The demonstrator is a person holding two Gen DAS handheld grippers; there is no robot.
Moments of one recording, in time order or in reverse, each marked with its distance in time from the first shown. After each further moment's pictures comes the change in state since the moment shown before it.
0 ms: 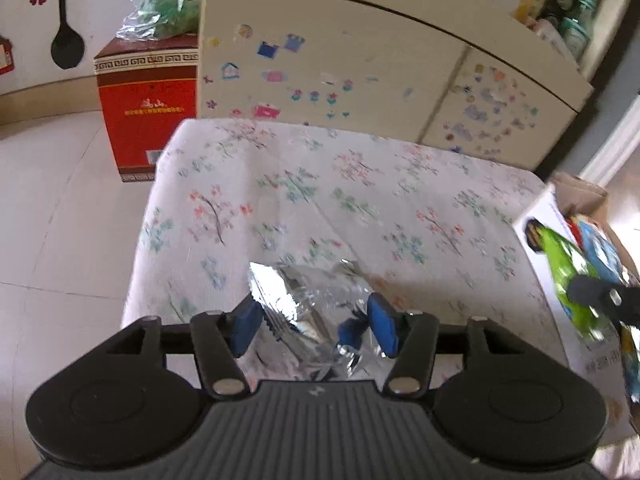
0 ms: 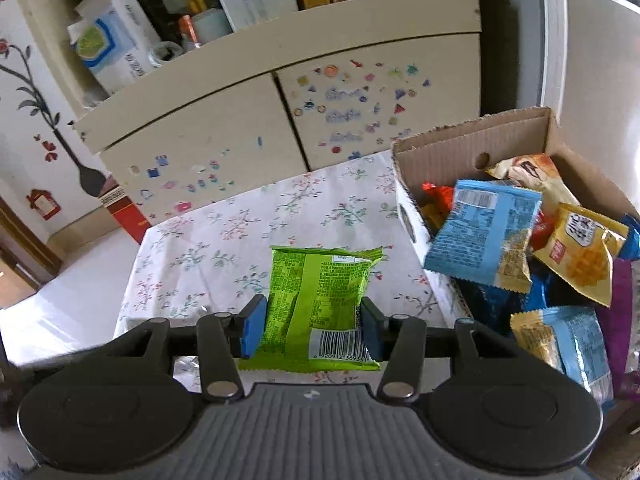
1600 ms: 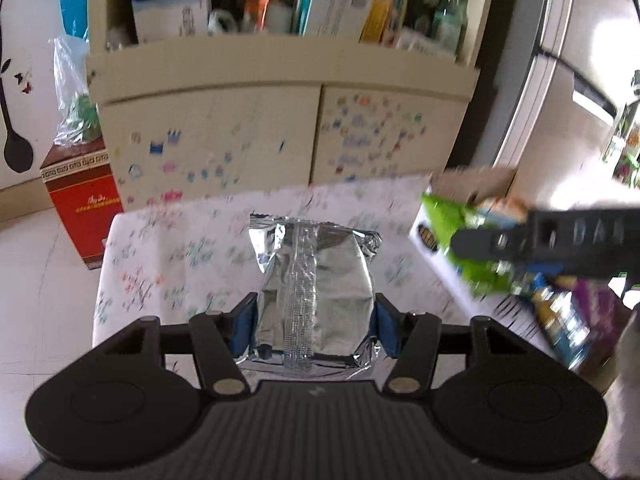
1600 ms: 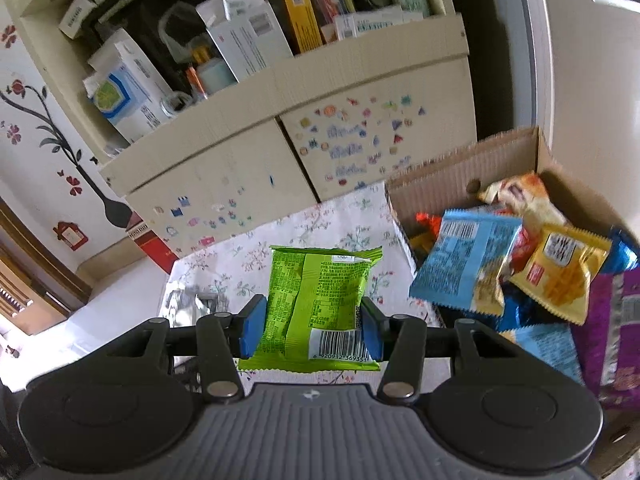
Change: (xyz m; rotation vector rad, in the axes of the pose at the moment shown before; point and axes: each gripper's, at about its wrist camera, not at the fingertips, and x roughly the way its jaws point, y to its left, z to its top) left arm -0.055 -0.087 0.004 0.228 -0.143 -0.059; right arm -0.036 -0.014 0.013 0.055 -0.057 0.080
